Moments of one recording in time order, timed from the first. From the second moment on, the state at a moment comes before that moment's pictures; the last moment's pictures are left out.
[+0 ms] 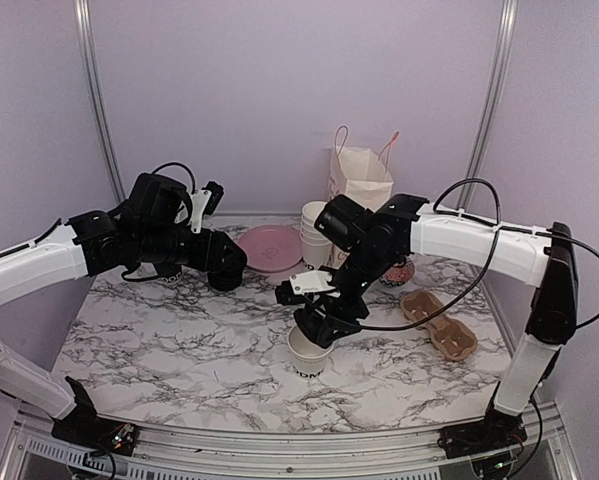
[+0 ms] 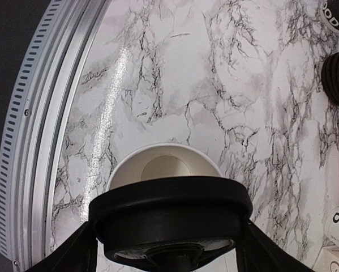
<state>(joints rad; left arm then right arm) -0.76 1.32 1.15 -0.44 -0.02 -0.30 0.90 1.77 1.57 -1.04 -0.42 -0.84</state>
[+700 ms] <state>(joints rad) -0.76 1.32 1.14 -0.44 -0.02 -0.30 0.91 1.78 1.67 -1.13 -0.34 -0.84</state>
